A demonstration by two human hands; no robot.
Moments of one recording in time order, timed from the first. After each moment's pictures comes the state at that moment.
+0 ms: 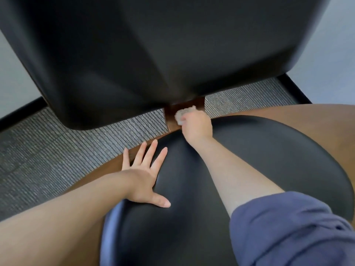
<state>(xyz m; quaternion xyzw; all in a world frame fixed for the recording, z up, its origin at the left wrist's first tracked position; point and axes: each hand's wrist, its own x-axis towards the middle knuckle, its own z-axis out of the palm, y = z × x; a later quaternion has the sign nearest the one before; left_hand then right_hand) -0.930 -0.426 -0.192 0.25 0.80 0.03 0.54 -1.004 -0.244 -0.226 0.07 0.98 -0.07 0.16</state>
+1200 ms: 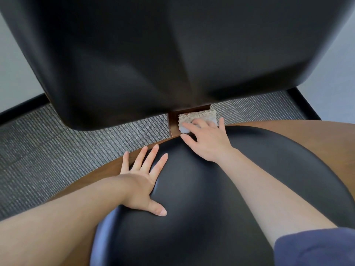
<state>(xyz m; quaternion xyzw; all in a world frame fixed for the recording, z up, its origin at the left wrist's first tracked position) -0.932 -0.421 -0.187 0.25 0.80 0.02 0.55 -0.994 -0.203 -0.210 -0.09 0.96 -0.01 0.28</state>
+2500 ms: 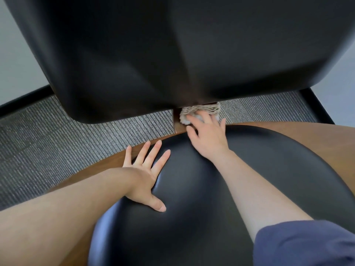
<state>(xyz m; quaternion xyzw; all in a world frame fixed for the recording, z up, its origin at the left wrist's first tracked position) -0.935 -0.418 -0.185 0.23 0.78 0.00 0.57 -0.996 -0.214 -0.235 -0.04 0.97 -0.07 0.21</state>
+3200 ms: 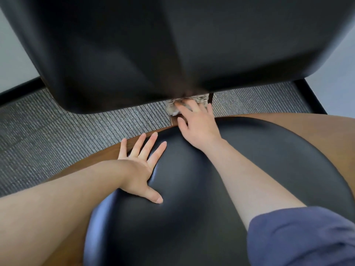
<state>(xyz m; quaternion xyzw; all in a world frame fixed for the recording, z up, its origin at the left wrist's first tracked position) -0.934 -0.418 -0.187 0.23 0.79 0.00 0.57 -0.999 -0.223 -0.235 -0.11 0.98 -0.07 0.16</state>
